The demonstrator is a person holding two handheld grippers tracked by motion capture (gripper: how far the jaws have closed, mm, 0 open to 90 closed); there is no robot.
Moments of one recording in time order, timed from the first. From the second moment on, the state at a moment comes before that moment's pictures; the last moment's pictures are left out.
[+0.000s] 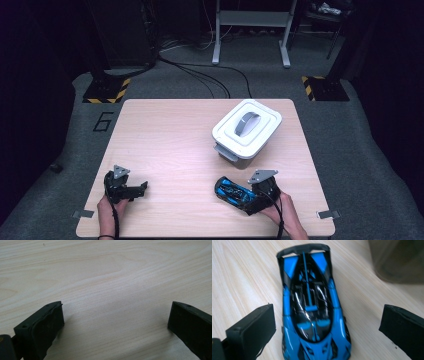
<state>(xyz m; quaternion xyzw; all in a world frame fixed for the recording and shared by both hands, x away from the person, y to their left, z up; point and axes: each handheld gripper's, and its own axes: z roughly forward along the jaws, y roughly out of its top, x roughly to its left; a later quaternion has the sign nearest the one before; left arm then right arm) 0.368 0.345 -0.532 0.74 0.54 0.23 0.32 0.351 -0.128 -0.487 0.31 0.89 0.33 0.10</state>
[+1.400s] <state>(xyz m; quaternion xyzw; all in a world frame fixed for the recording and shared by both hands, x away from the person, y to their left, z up) 0.368 0.345 -0.532 0.74 0.54 0.23 0.32 0.384 -0.039 -0.495 0.28 0.92 0.27 0.10</state>
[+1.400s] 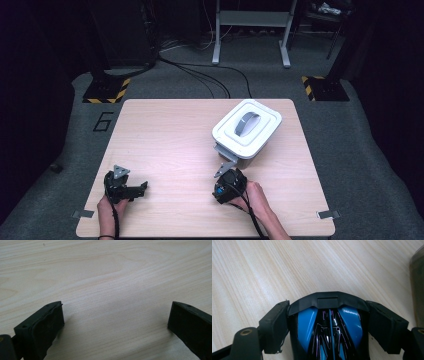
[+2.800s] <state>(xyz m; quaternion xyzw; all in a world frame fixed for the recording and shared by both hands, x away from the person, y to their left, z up) 0.367 0.345 -0.532 0.74 0.54 0.23 0.32 0.341 -0.119 -0.458 0.34 0.85 0.37 0.19</state>
